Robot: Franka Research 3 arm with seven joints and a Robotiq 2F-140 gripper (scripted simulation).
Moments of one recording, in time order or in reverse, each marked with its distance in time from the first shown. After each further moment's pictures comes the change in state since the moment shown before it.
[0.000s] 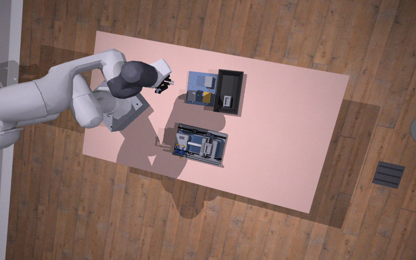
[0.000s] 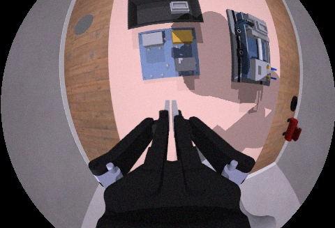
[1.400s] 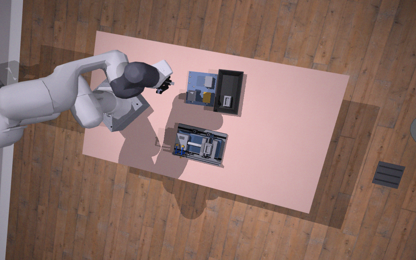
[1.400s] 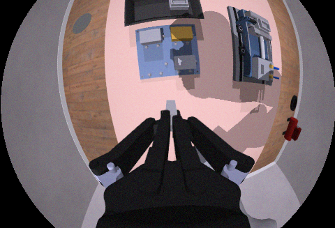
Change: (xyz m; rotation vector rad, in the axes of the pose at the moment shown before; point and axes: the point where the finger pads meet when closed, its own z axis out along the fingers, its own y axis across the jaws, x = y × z) arm -0.003 0.002 0.019 -0.008 -0.010 0.000
